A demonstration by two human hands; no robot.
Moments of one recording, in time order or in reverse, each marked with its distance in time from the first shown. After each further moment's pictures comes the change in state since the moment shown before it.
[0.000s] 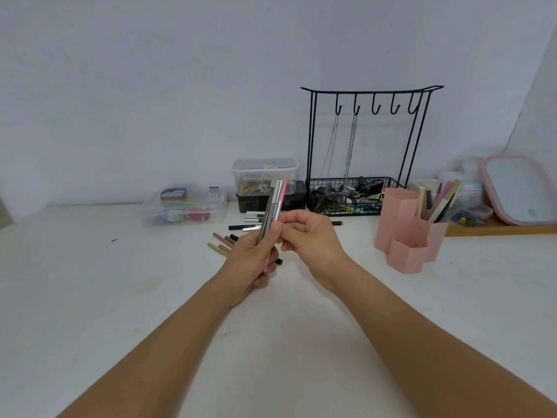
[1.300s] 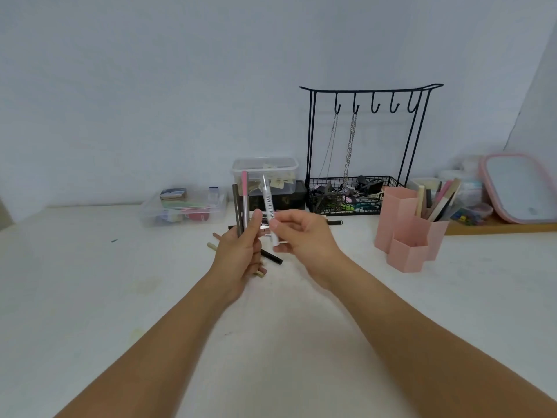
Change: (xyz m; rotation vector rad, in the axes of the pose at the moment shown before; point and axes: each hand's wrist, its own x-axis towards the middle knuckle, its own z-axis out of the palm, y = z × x) left_hand 0.007 0.005 -0.009 -0.164 0.234 -0.006; right_hand 0.001 -0.003 0.007 0.025 0.005 0.071
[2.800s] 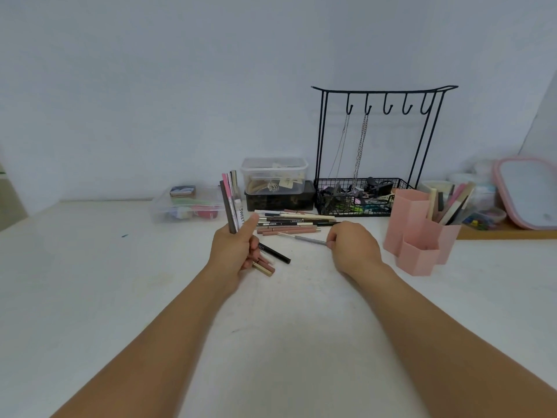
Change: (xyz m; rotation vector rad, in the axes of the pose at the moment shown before) left_hand 0.014 0.000 -0.021 0.067 0.163 0.009; right_hand 0.026 0.024 -0.066 -1.320 0.166 0.098
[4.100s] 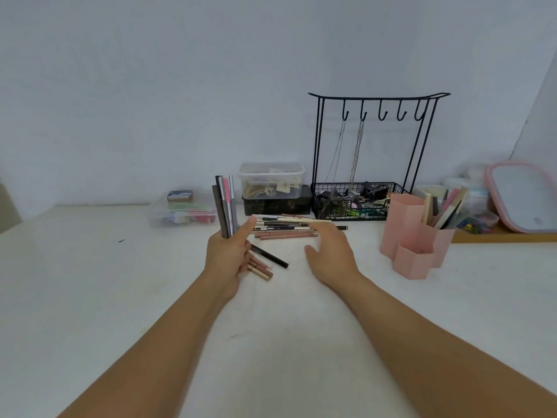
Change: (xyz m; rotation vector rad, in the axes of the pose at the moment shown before) left_hand 0.002 -0.001 0.000 -0.109 0.043 -0.024; right_hand -0.004 -0.013 0.033 0.383 0.138 -0.161
